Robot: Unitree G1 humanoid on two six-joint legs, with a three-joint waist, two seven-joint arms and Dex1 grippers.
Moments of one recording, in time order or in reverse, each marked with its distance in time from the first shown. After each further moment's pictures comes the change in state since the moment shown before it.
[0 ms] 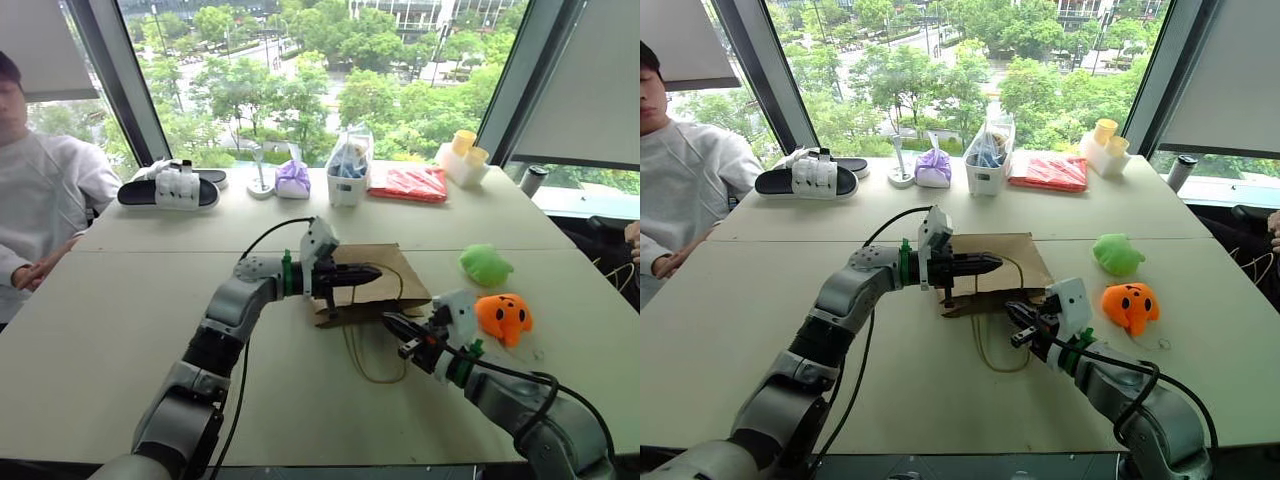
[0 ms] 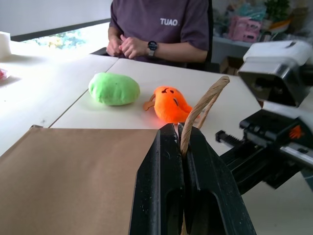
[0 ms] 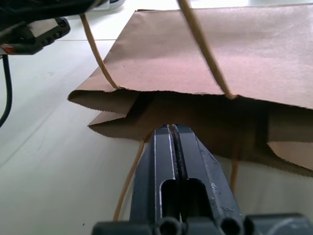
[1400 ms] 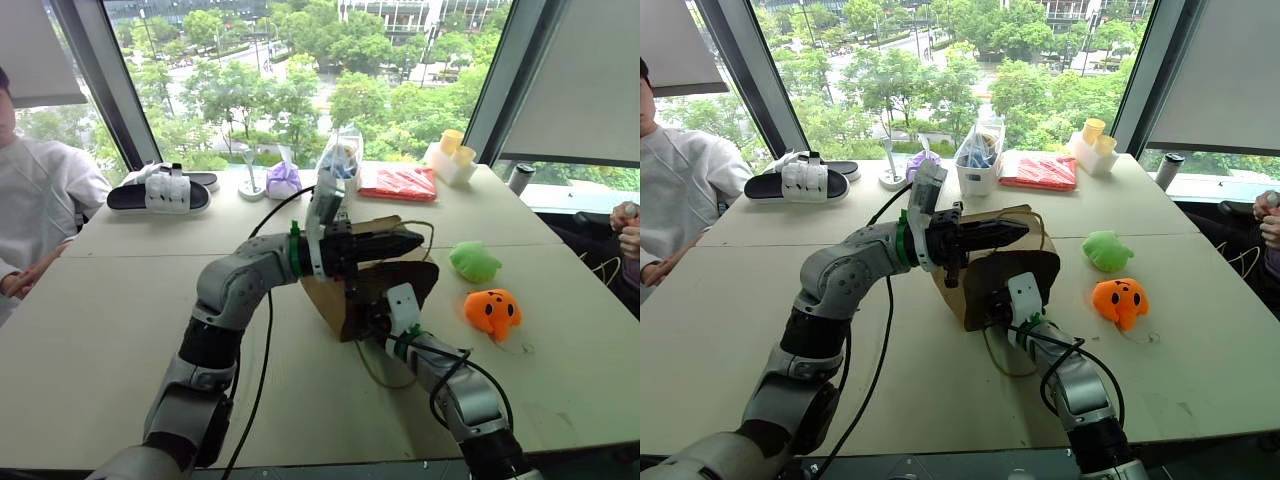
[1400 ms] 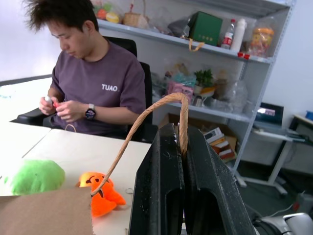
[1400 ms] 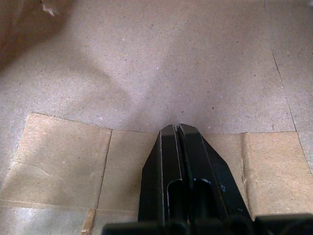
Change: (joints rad) left arm -0.060 -0.048 0.125 -0.287 -0.366 0.347 0.118; right arm -0.213 0.244 0.148 0.470 -0.464 -0.208 0.005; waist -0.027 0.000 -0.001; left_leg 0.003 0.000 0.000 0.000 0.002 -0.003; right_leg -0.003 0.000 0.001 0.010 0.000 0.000
